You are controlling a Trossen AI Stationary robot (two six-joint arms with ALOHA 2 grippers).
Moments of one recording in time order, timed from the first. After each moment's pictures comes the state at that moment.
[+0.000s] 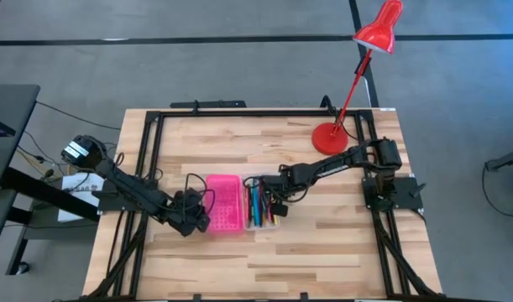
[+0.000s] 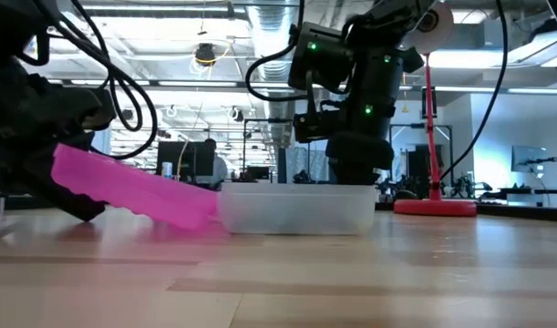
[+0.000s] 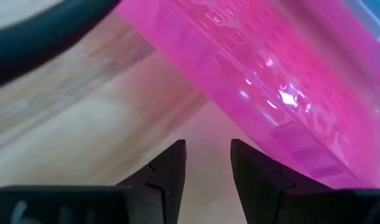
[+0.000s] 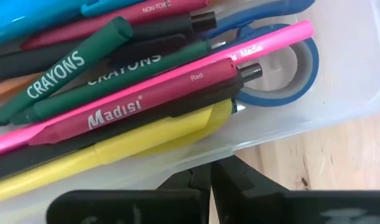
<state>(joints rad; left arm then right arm) -0.54 1.39 0.43 -0.14 -0.51 -1.35 0.03 1.97 1.21 -0.57 0.15 0.18</state>
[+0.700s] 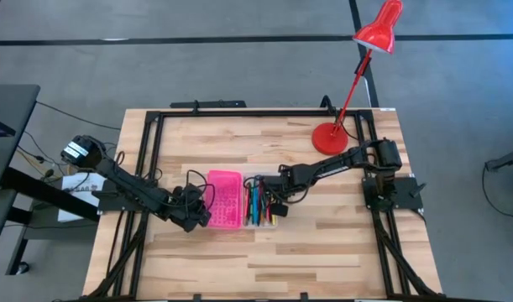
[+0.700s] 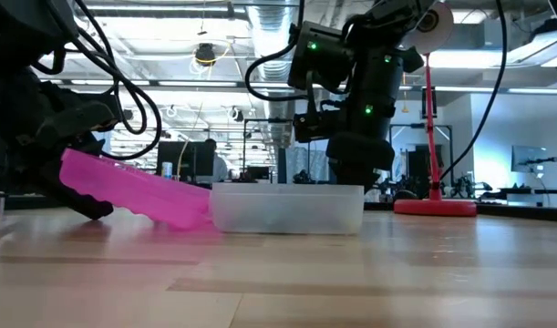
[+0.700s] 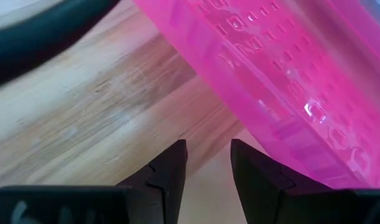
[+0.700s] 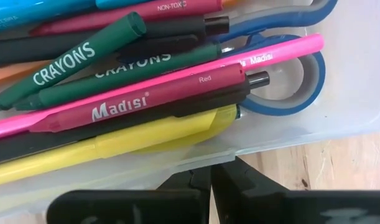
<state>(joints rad) -0.48 1.38 0.43 -0.20 -0.55 -1.33 0.05 1.97 1.21 -0.57 0.14 0.18</state>
